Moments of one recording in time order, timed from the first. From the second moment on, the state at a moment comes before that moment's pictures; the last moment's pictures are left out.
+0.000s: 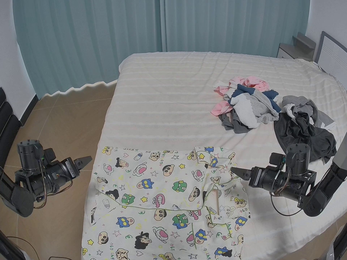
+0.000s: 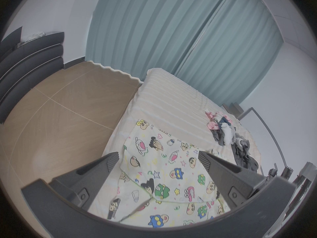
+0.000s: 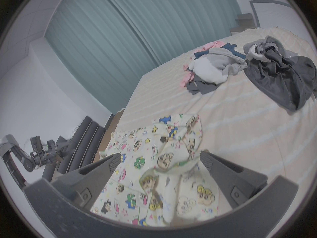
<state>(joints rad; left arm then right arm) 0.00 1.70 -0.33 -0.95 -0.18 -0.48 0.39 1.93 -0.39 -1.14 0.08 0.47</state>
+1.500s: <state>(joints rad) 0.01 1.87 -0.30 -1.04 -0.21 -0.84 0.46 2.40 -1.21 -0.71 -0.08 0.94</state>
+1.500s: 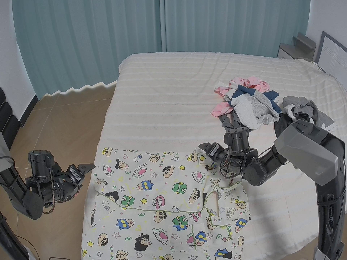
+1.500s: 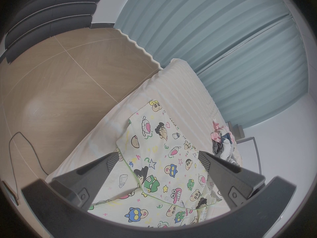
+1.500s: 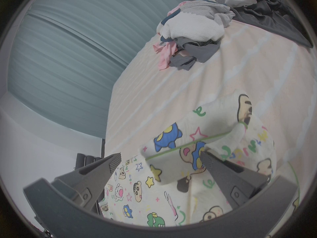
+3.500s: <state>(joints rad) 0.01 1.91 -0.27 -1.09 -0.20 -0.83 0.42 2.52 -1.38 -0.79 -0.22 0.84</state>
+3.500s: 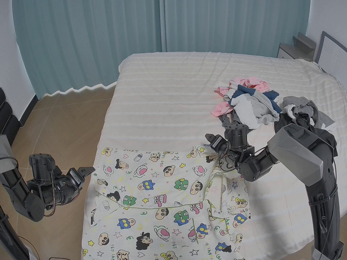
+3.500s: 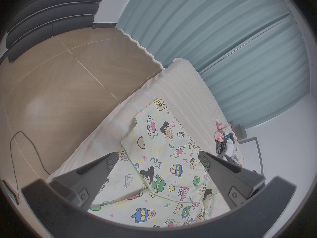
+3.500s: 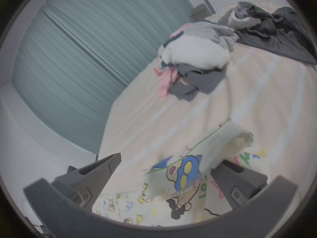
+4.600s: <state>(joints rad) 0.02 1.96 -0.27 -1.18 -0.20 -0.83 0.33 2.37 -1.14 -0.96 -0.13 0.66</state>
